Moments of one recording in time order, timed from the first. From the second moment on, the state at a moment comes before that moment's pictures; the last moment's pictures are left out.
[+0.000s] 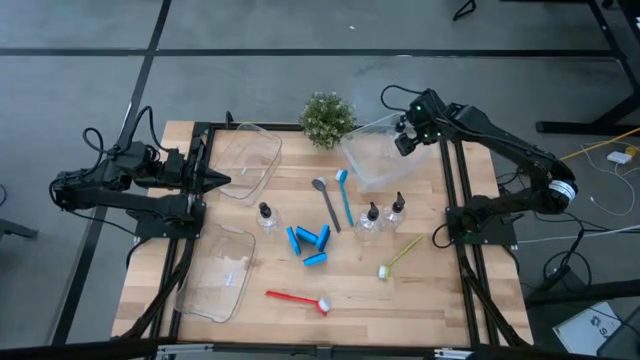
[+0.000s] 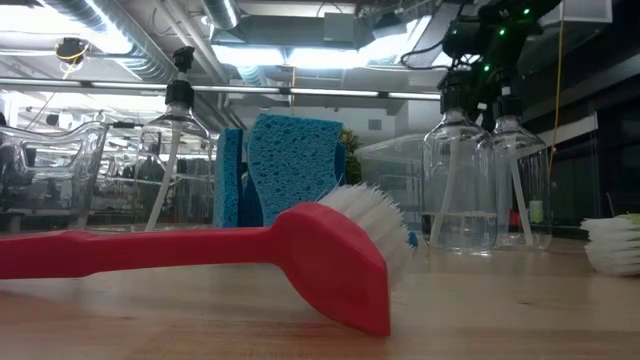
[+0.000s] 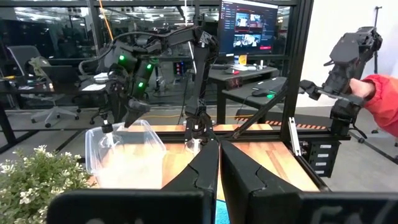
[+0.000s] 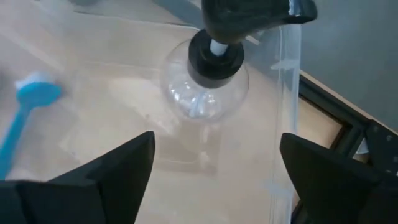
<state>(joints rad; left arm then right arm) 0.00 0.39 0.78 -0.39 -0.01 0.00 -0.79 1.23 1.11 -0.92 0.14 0.15</state>
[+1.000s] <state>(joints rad) 0.00 0.39 0.78 -0.39 -0.01 0.00 -0.39 0.91 1.11 -0.93 -0.14 0.43</state>
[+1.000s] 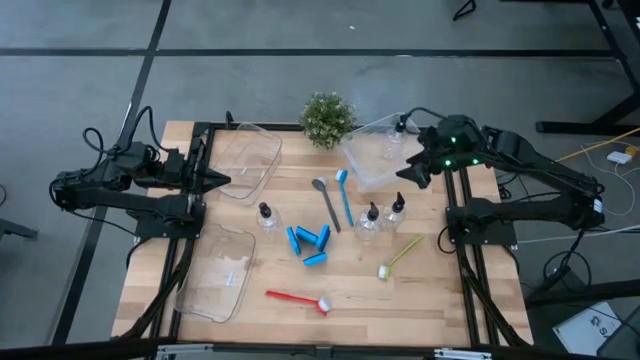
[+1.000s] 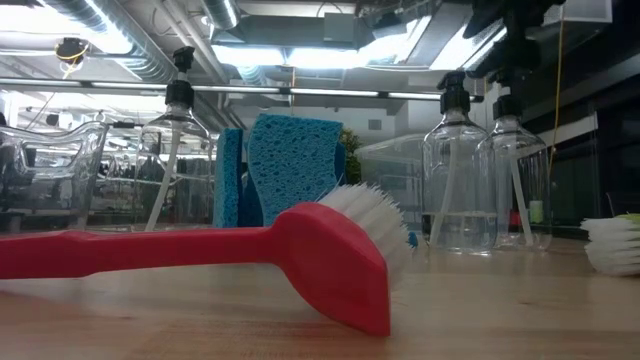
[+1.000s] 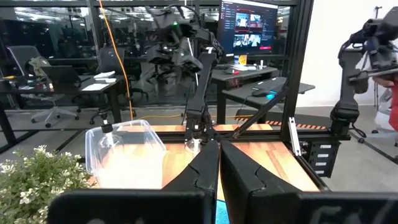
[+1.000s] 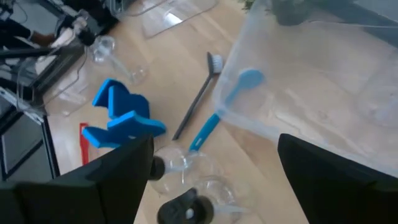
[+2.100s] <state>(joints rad) 0.00 0.39 0.78 -0.39 -0.01 0.00 0.48 1.09 1.11 -0.93 0.24 0.78</state>
